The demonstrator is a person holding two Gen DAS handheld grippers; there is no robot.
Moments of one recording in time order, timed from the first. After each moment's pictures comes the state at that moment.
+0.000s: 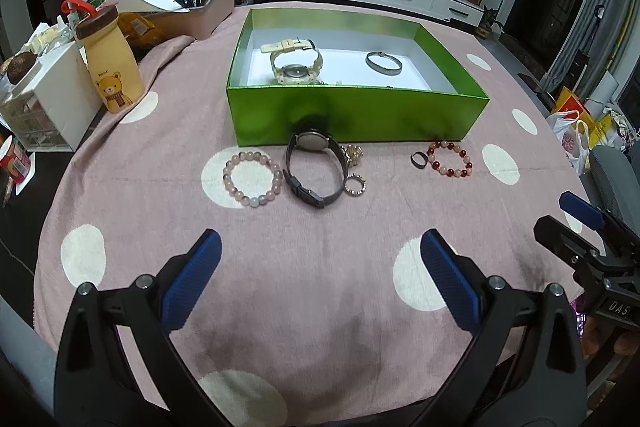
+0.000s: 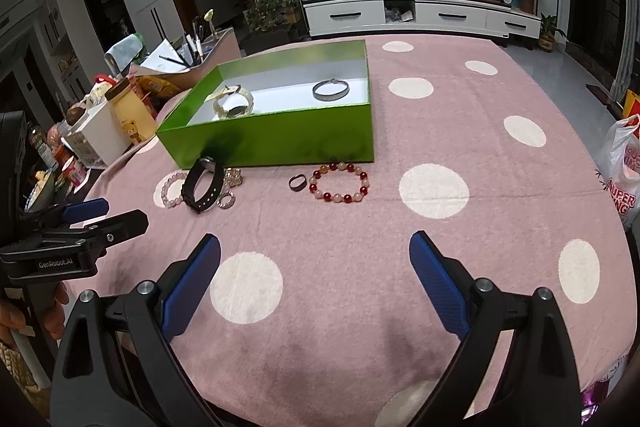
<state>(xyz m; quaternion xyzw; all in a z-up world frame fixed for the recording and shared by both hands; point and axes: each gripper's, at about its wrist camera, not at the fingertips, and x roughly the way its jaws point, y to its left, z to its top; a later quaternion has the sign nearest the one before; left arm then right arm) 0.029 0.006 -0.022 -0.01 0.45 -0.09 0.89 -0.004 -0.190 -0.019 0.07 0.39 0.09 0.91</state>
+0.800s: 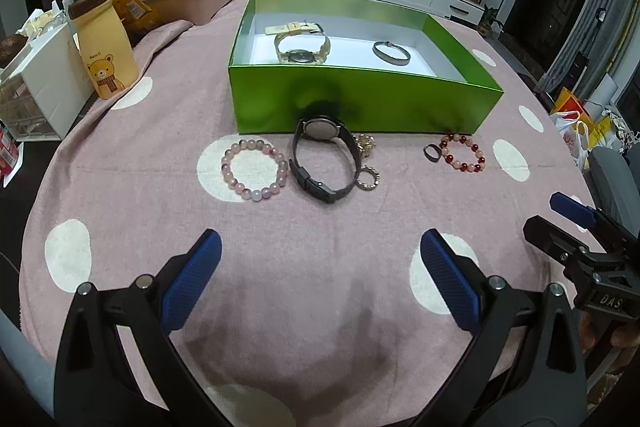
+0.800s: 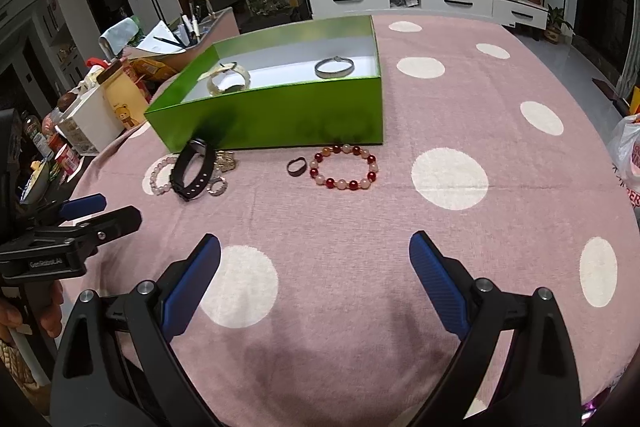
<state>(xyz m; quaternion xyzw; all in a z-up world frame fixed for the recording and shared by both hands) 0.038 0.014 -0.045 -0.03 0.46 -0.10 0.88 0.015 -0.183 -0.043 0.07 0.42 0.09 0.90</state>
